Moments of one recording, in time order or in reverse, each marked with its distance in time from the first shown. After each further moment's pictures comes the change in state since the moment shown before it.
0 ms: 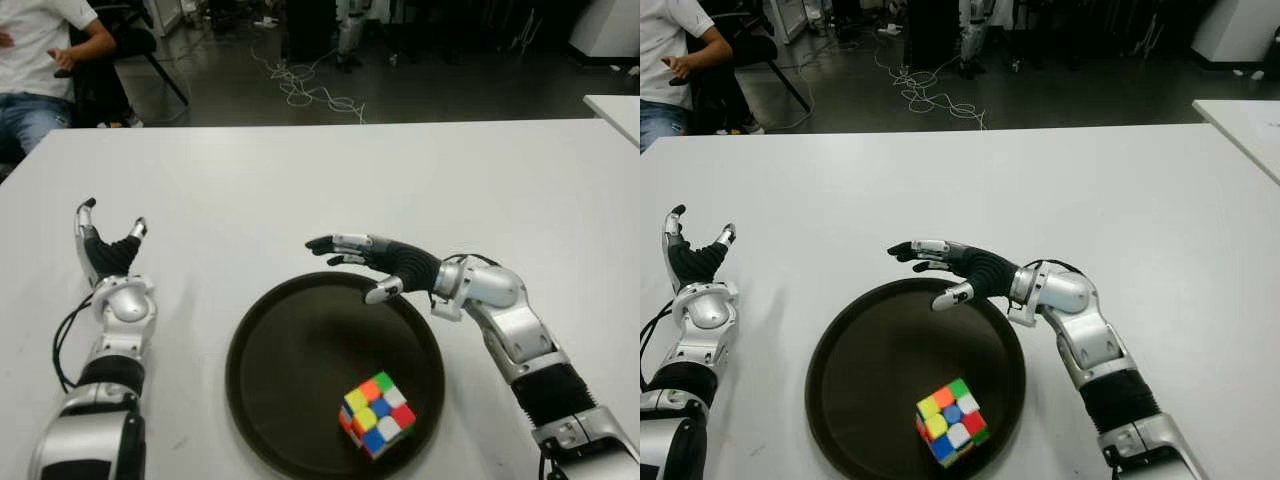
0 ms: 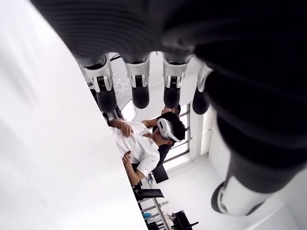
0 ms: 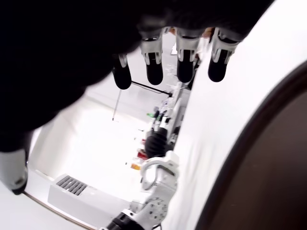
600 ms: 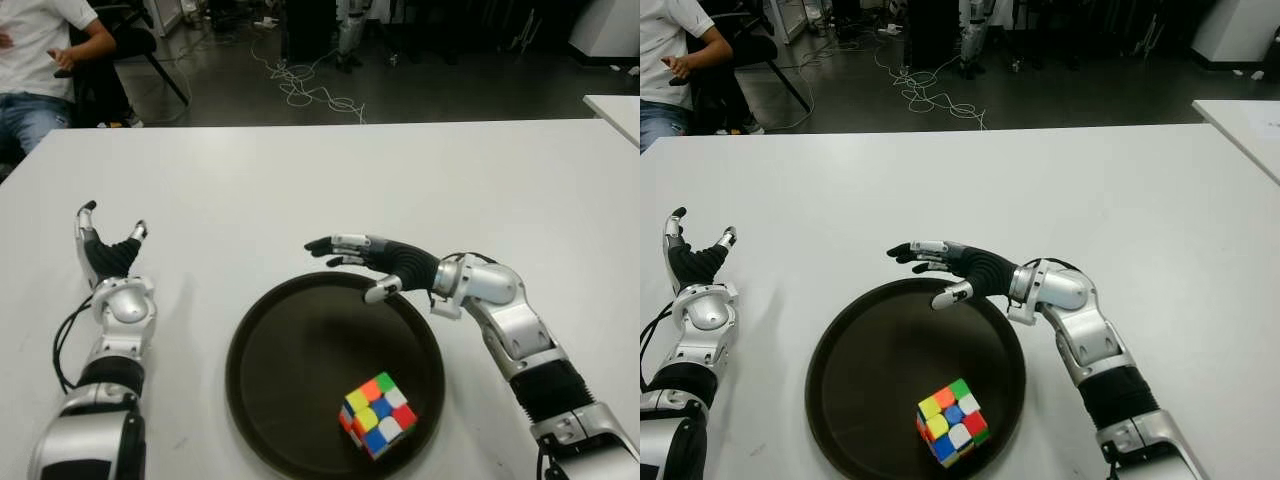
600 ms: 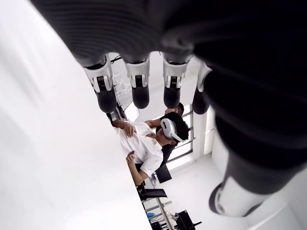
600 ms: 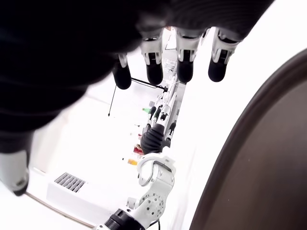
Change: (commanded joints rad) left arm 0.002 -0.003 0.002 -0.006 -0.006 -0.015 -0.011; right arm -0.002 0.006 -0.004 0.005 -0.019 0.010 -0.011
